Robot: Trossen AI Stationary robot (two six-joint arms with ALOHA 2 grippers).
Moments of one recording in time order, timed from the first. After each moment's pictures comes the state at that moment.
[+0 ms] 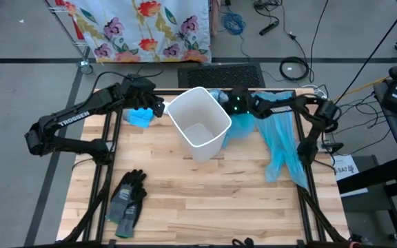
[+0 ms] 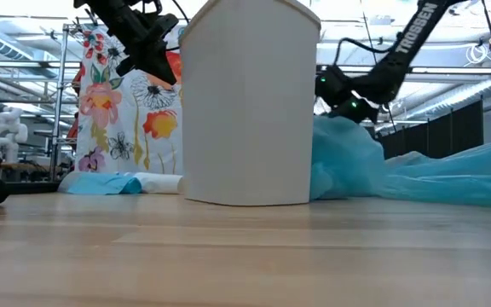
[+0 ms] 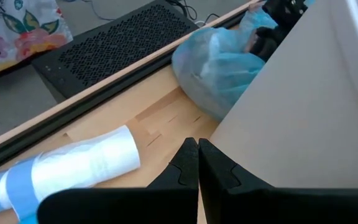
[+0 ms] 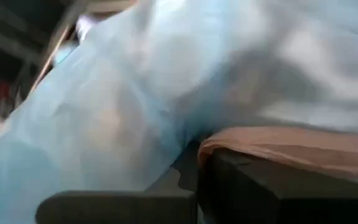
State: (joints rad) left arm 0.57 1.09 1.04 -0.61 -0.01 -0.31; right arm -0.62 1.76 0.82 0.35 -0.19 0.69
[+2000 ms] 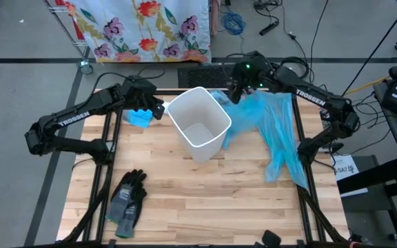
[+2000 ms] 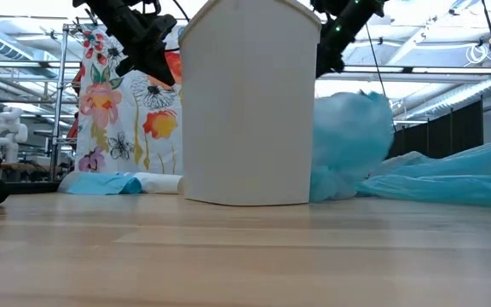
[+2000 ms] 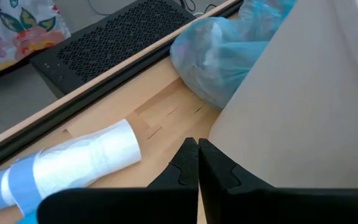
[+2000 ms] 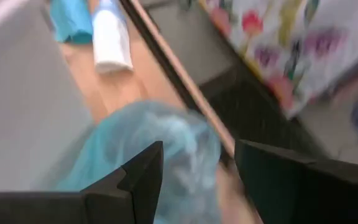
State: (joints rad) left arm 0.55 1.10 1.04 -0.64 -0.01 -0.28; right arm -0.61 1.50 1.46 -0.70 0.00 -0.14
